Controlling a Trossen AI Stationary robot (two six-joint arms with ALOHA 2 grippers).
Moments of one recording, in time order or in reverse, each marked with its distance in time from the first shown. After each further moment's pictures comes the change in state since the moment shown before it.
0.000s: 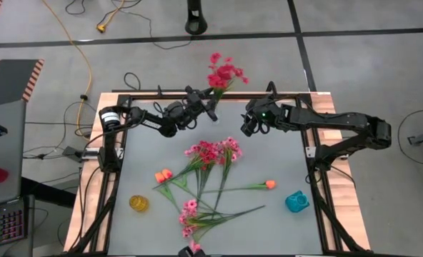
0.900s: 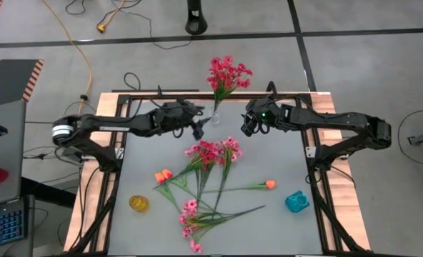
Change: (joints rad) left arm -0.133 -0.534 -0.018 -1.181 0.049 -0.069; right arm 0.000 -0.001 0.000 -0.005 0.000 0.000
